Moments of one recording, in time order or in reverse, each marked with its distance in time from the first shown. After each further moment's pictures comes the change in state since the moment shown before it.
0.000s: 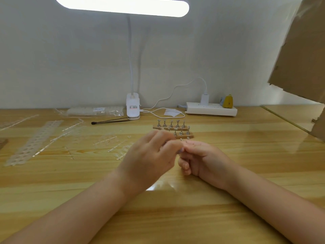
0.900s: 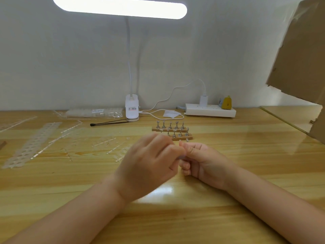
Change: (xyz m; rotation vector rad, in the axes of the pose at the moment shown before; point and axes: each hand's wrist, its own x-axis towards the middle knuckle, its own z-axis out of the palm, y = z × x) left_hand 0.002 0.005 -0.004 -0.006 0.099 0.067; right_hand 0.002 0.002 -0.001 0.008 -0.030 -0.025
